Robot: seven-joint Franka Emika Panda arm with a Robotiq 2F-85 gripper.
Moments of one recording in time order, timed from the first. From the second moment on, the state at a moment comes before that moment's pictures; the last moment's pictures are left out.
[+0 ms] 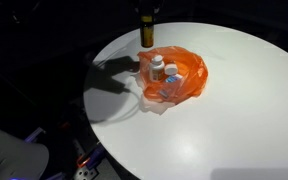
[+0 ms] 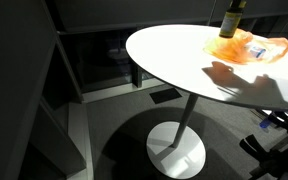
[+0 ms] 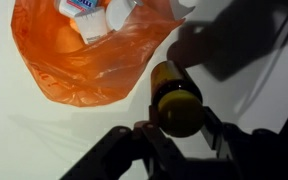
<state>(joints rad) 0.01 0.00 -0.01 -2.08 0.03 2.11 -0.48</state>
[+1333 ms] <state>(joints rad) -0.04 0.06 -0.01 -2.15 0.04 2.19 -0.61</state>
